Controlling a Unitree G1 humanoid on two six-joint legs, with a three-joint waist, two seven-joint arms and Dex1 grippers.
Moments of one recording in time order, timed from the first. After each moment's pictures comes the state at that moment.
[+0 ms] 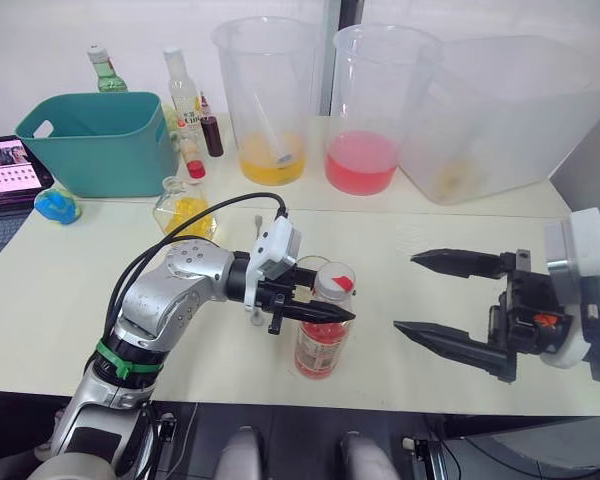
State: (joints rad) left arm -0.62 0.53 -0.22 -0.27 -0.59 0.57 -1.24; right arm -0.05 -1.13 -0.54 -0.83 1.35 0.77 0.60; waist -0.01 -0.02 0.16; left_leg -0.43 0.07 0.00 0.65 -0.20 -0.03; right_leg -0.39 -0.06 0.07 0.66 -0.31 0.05
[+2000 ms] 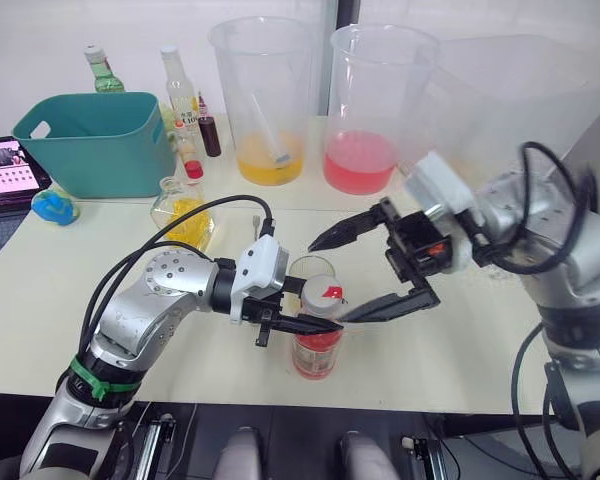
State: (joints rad) left arm -0.56 0.62 -0.23 -0.35 -0.58 0.47 -1.21; right arm -0.78 -0.76 0.05 -0.45 0.82 0.73 1.21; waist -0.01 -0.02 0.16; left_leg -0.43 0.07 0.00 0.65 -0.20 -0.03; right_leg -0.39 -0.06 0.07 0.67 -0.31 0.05
